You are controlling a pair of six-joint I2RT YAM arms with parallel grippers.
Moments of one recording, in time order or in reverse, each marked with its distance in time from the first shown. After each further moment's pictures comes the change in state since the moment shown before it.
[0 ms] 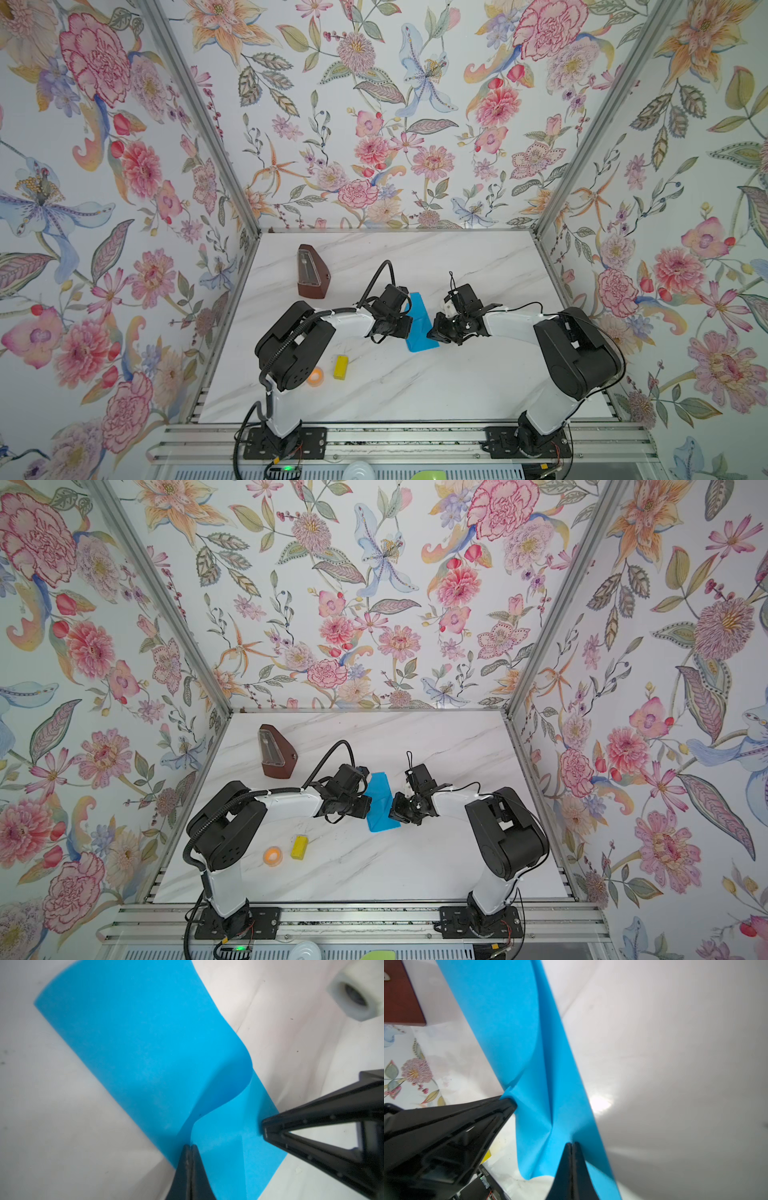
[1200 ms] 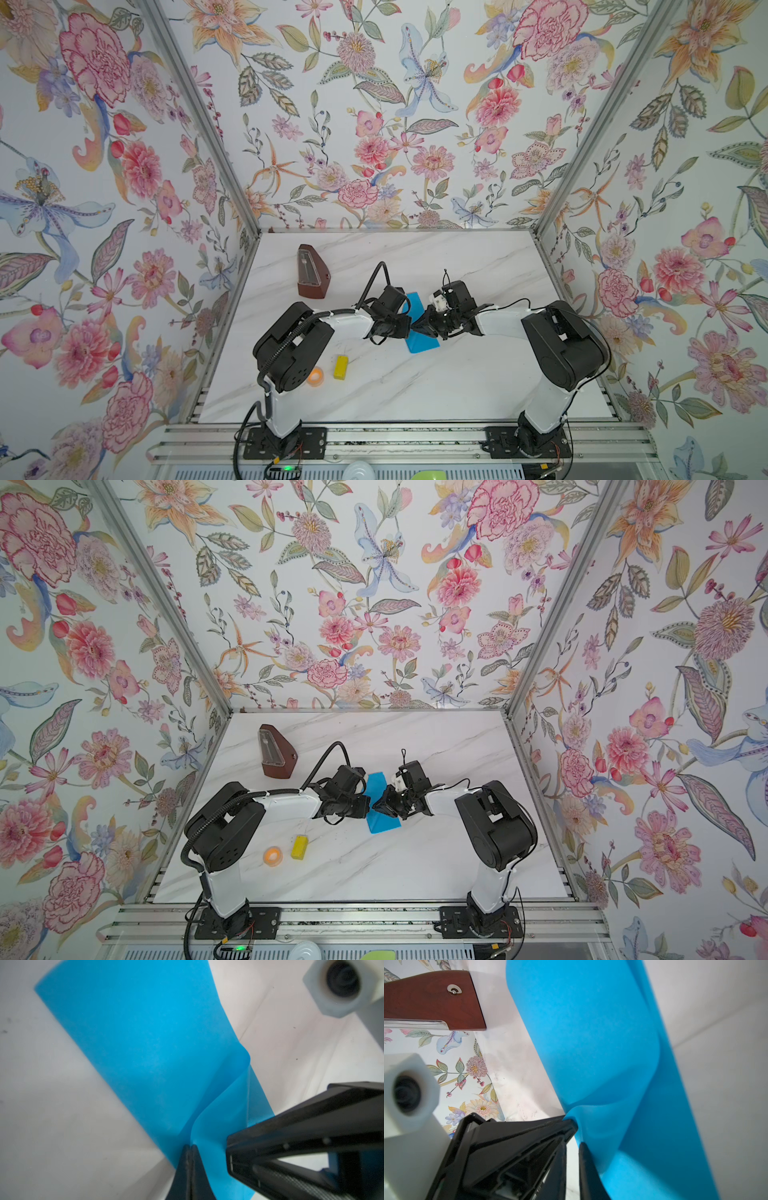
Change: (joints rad) left arm 0.000 -0.015 -0.020 0.008 -0.005 -0.131; right arm 0.036 0.092 0.015 0.287 -0.174 0.201
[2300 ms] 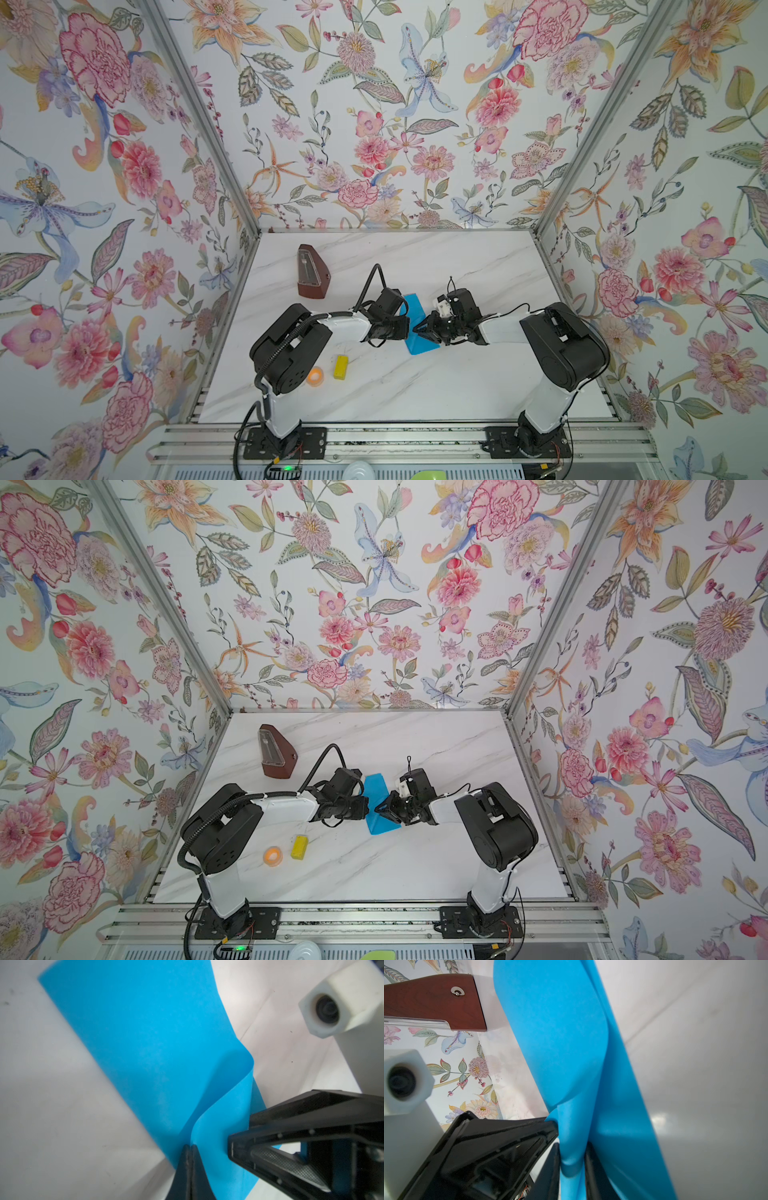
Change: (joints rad) left arm 0.000 -0.024 -0.052 0.059 0.026 -0.080; right arm -0.015 -0.011 -0.122 0.165 0.004 0.004
